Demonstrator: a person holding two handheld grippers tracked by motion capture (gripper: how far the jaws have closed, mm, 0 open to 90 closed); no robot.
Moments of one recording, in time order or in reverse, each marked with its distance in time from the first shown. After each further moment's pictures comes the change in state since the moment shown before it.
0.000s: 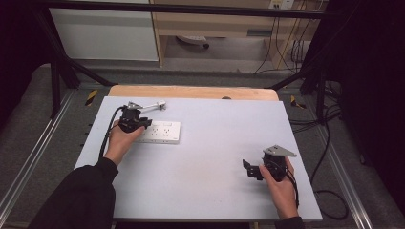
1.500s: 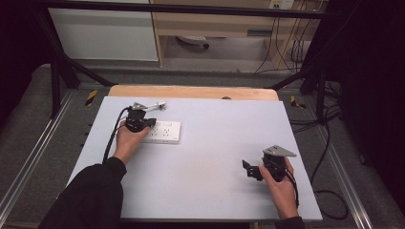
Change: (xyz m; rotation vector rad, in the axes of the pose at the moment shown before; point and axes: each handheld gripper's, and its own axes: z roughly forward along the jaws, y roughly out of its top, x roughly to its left) left arm -0.007 -0.001 0.018 -0.026 -0.048 -0.024; right arm 0.000 0.000 0.000 0.000 0.010 -0.008
